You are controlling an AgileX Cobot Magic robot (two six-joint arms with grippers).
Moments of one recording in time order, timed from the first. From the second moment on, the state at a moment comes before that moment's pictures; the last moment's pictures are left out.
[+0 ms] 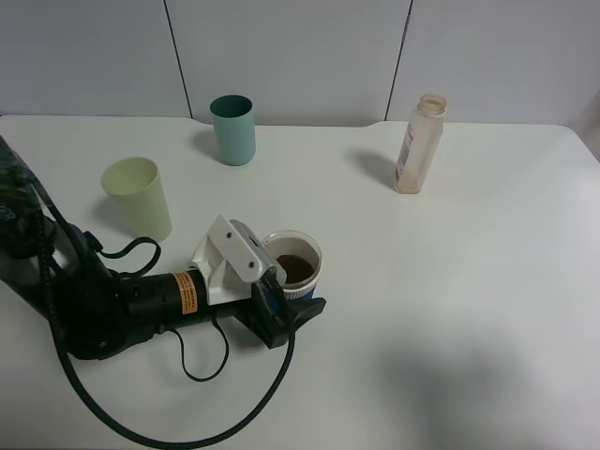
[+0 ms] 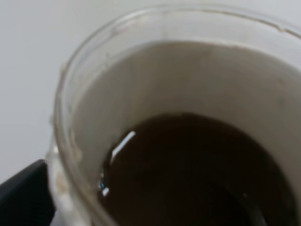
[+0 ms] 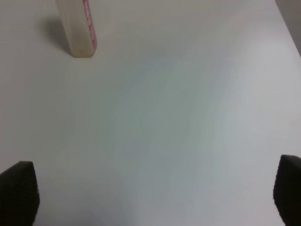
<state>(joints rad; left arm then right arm) -0.71 2.14 -0.47 0.31 -1.21 -0.13 -0.01 0.00 -0.50 0.01 1.06 -0.04</state>
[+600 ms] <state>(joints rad) -0.71 2.17 -0.50 0.34 -1.21 -0.17 -0.01 0.00 -0.50 0.01 1.06 -0.04</state>
